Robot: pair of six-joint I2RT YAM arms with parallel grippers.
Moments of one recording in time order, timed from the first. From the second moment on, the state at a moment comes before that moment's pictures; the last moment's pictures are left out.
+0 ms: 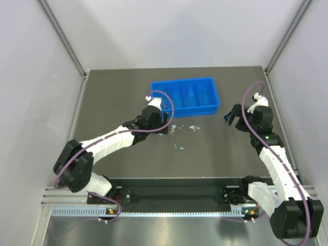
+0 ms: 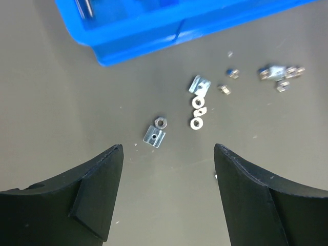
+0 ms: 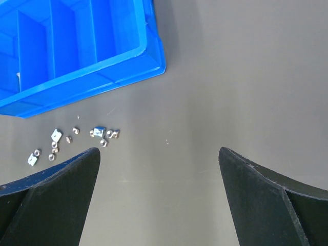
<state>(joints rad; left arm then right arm) -0.70 1.44 0.90 -0.15 -0.22 -0.44 0.03 0.90 0.67 -0.28 -0.11 0.36</state>
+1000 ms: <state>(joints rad) -0.70 1.66 0.93 -0.14 -0.29 -0.50 0.03 0.90 0.65 -0.27 -0.11 0.37</state>
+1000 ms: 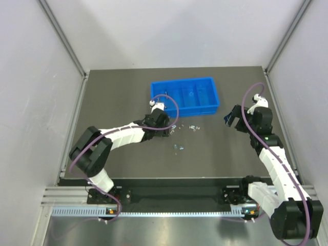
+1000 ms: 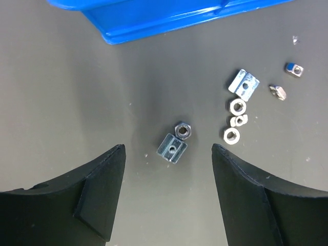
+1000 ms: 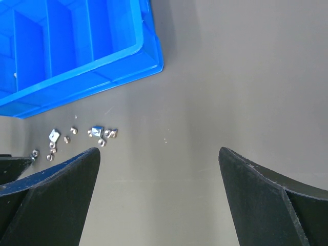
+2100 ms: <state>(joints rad) -0.72 1.73 0.95 -0.14 -0.30 -0.50 0.03 0.90 0.65 -0.27 -0.09 0.37</state>
